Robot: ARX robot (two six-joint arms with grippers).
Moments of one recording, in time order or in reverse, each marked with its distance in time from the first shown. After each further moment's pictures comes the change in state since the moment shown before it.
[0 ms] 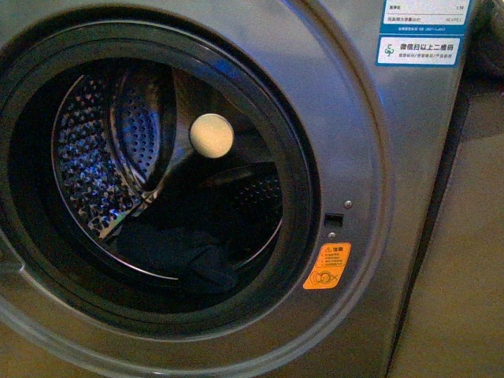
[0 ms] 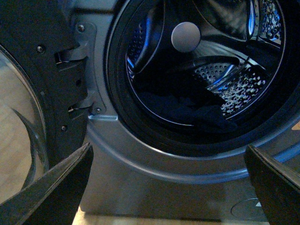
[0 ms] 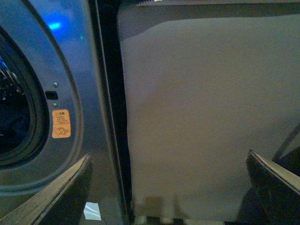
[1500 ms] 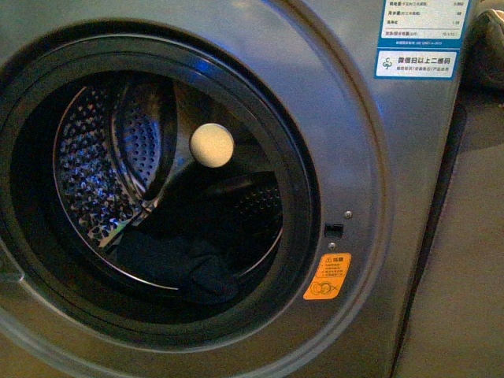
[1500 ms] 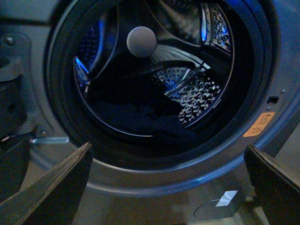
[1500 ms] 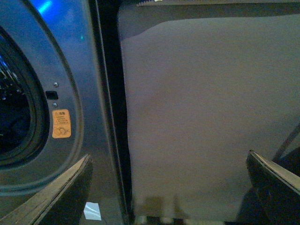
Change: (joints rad) left arm -0.003 0.557 0.088 0.471 0.204 -0.049; right arm 0.000 0.000 0.000 0.000 0.000 0.000
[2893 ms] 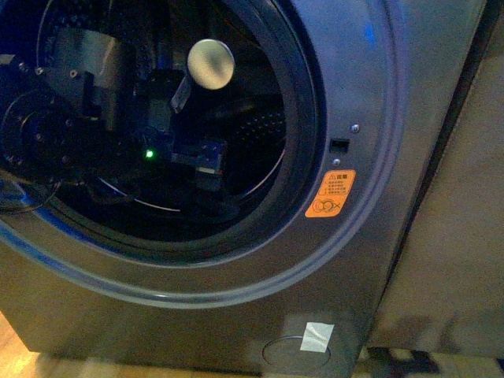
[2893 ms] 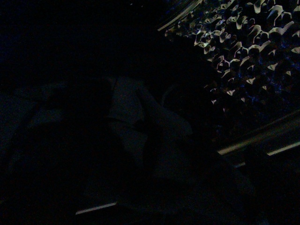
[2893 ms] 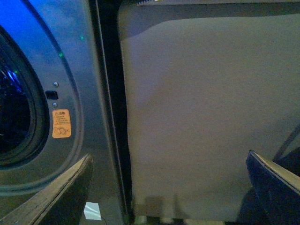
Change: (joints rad) left arm -0.193 1.607 1.173 -0.014 -0.121 0.134; right arm 0.000 0.000 0.000 0.000 0.000 0.000
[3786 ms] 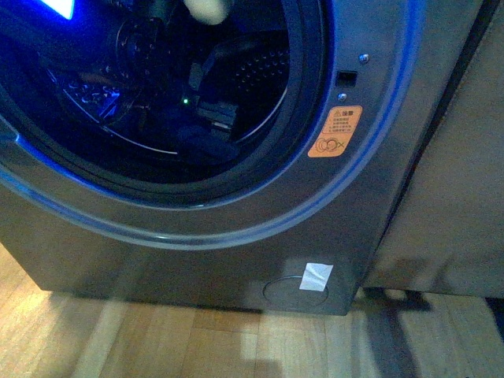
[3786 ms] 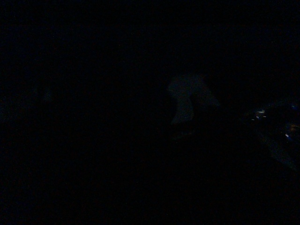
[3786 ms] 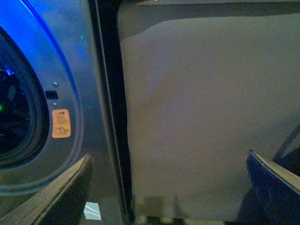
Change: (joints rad) left arm 0.002 0.415 0.675 -0.492 -0.182 0.099; right arm 0.000 0.000 0.000 0.000 0.000 0.000
